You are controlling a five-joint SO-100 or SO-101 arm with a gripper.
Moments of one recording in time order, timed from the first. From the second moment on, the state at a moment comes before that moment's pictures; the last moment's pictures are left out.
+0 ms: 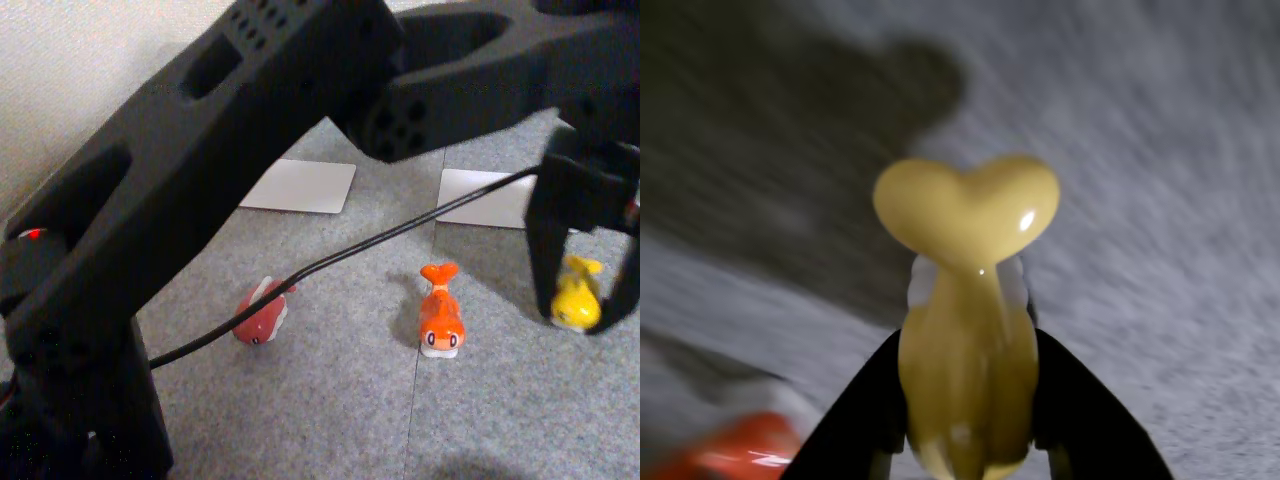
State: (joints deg) arm 54.3 35.6 32.0 96.1 51.2
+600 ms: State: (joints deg) arm 12.4 45.2 40.4 96.4 81.3
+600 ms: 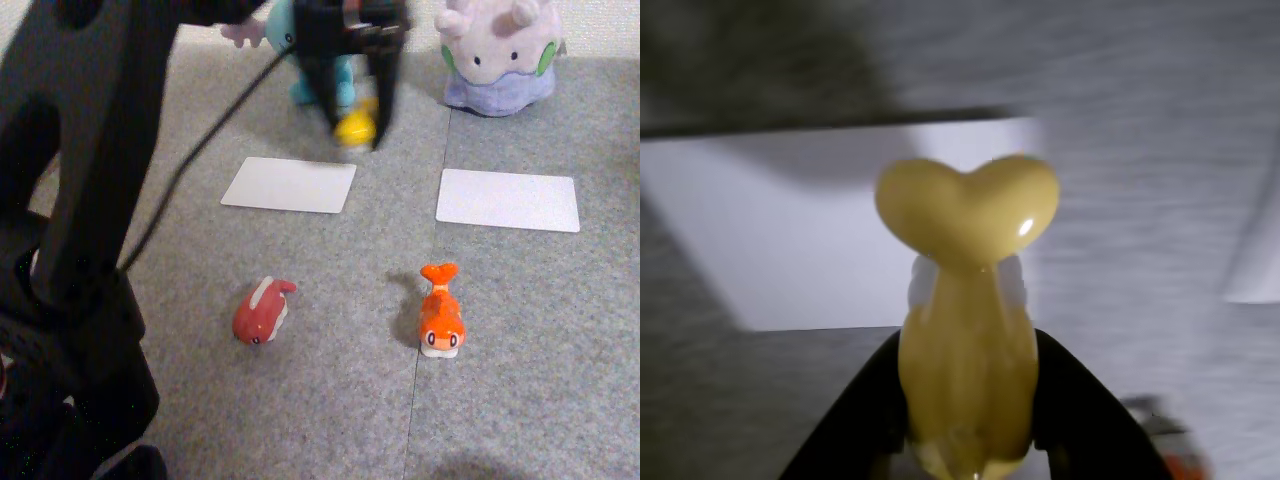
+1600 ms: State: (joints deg) arm 6.9 39.7 44.4 92.5 86.3
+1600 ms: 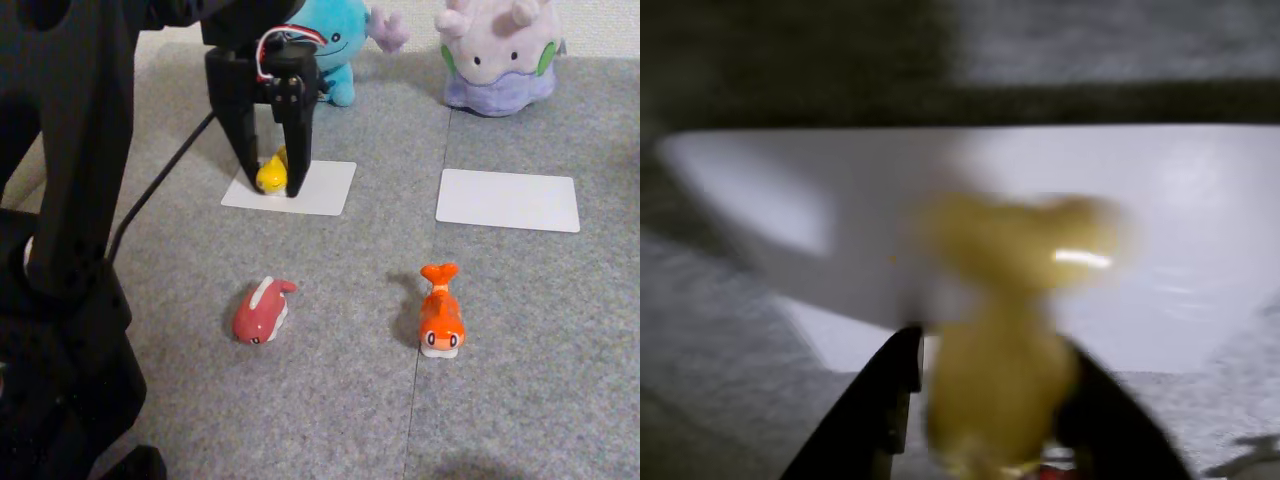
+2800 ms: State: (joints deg) arm 14.3 98.2 83.9 96.4 71.0
